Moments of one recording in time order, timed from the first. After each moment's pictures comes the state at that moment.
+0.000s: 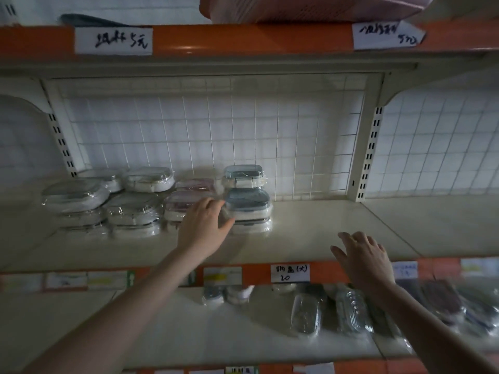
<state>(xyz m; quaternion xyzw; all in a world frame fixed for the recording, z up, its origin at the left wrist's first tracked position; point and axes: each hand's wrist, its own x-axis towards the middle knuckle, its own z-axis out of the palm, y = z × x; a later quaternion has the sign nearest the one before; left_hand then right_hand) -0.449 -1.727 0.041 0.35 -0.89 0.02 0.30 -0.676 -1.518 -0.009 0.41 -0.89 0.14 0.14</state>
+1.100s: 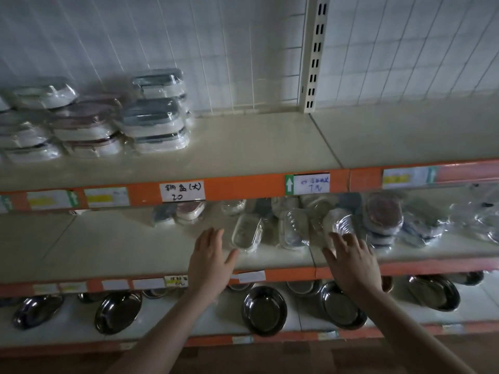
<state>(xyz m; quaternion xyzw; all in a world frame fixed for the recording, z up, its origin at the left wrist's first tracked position) -0.566 -1.530 -0.169 0.44 -0.86 -0.15 0.21 -0.781 -1.367 -0.173 0.40 -0.90 0.15 0.05</state>
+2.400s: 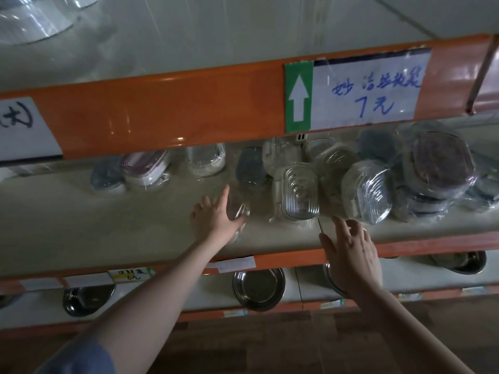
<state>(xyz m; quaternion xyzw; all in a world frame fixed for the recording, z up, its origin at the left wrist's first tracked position) -0.688 -1.636 -0.339 0.52 -0.85 -0.11 0.02 -0.829 -1.421 -0.332 0.34 -0.92 0.17 -0.07</state>
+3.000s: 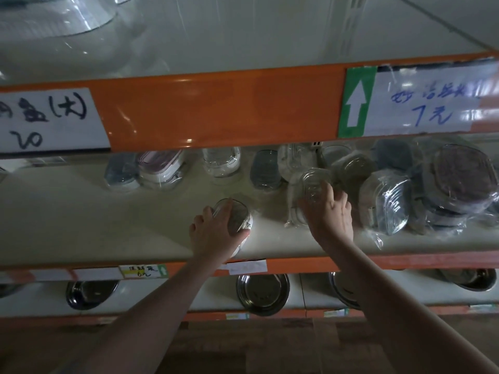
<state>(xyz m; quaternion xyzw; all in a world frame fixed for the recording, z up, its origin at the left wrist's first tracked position) -0.652 -1.631 -0.345 0.52 -0.85 -0.11 0.01 -0.831 -1.514 -0.308 0.28 -0.92 0.25 -0.13</state>
